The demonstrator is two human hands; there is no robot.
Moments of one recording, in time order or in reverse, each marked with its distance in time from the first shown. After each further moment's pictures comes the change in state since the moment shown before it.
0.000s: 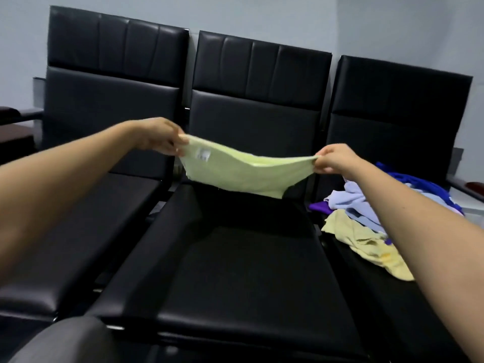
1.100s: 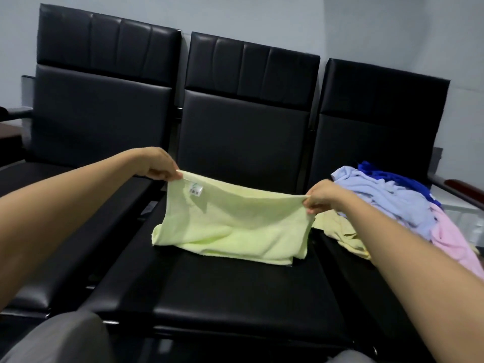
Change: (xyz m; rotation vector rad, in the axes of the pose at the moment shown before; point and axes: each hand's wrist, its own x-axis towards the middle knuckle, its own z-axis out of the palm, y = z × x) left_hand -0.002 -0.044 0.032 0.208 -0.007 -0.232; right_hand -0.041 0.056 0.018 -0.255 -0.208 0.277
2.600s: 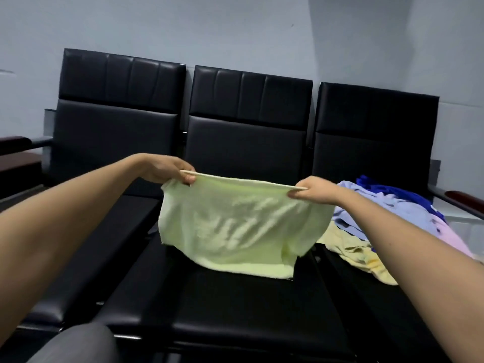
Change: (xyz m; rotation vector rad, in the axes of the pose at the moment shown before) left_hand -0.041 0.034 -0.023 0.069 -0.392 0.326; right_hand -0.032 -0.041 -0.031 -0.480 -0.020 -0.497
